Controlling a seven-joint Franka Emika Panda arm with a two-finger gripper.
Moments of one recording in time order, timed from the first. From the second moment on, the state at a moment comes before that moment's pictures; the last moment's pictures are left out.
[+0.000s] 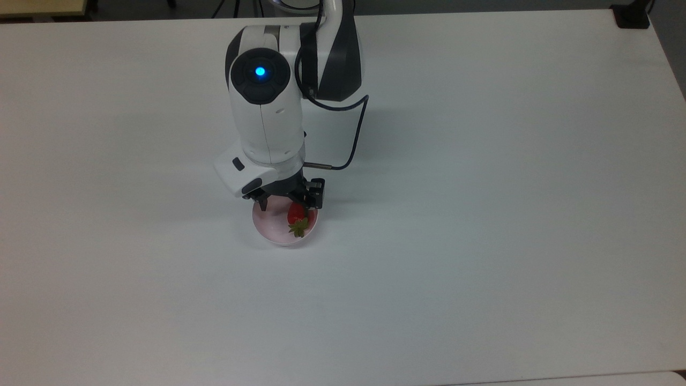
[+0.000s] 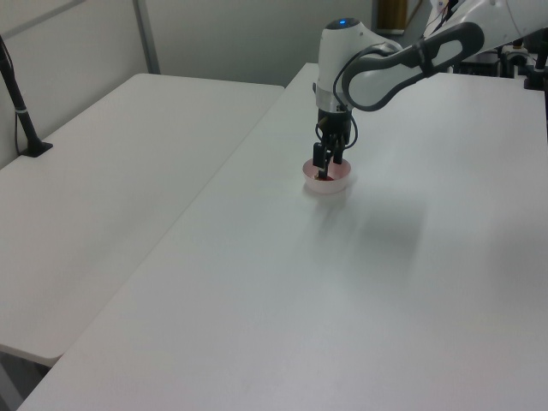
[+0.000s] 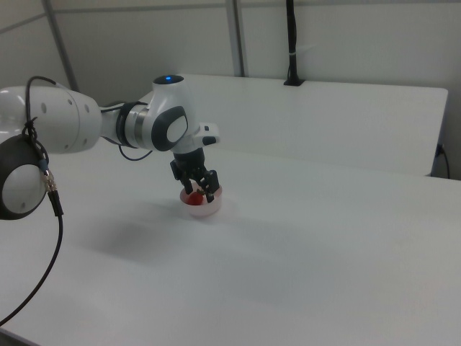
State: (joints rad) arm 0.01 0.57 0.03 -1.52 -0.03 2.18 0.17
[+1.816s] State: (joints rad) arm -0.03 0.50 0.02 -1.48 -0.05 2.07 0.11
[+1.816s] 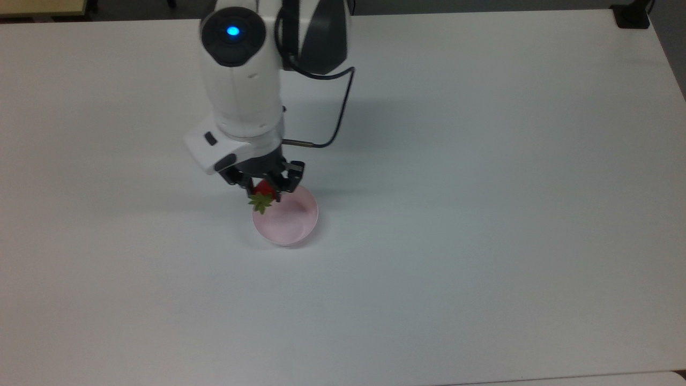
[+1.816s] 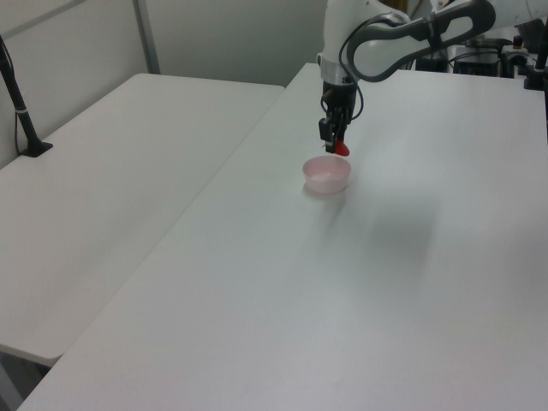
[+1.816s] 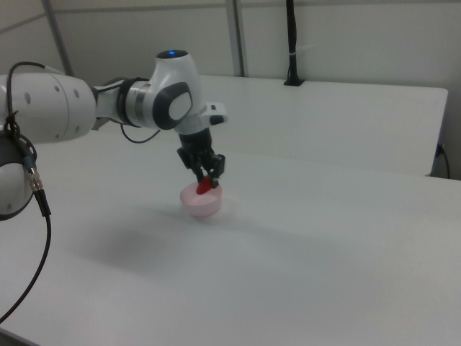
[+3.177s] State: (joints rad) arm -0.25 0.54 0.02 -1.48 -0.18 2.18 -0.10
